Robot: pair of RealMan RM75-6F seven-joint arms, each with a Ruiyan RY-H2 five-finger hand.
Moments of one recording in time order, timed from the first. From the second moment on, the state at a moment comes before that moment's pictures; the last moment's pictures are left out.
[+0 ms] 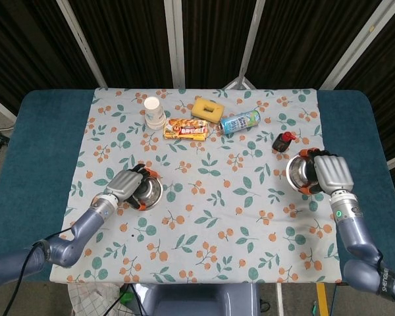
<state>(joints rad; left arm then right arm) -0.81 -1.55 -0.14 -1.32 1.06 0.68 0.14 0.63 -1.12 0.19 -1.66 -0.83 0.99 -0.35</state>
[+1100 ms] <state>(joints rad) -0.76 -1.50 -0.22 -1.37 1.11 0.81 -0.08 0.65 -1.14 0.22 -1.66 -0.85 1.03 -0.35</state>
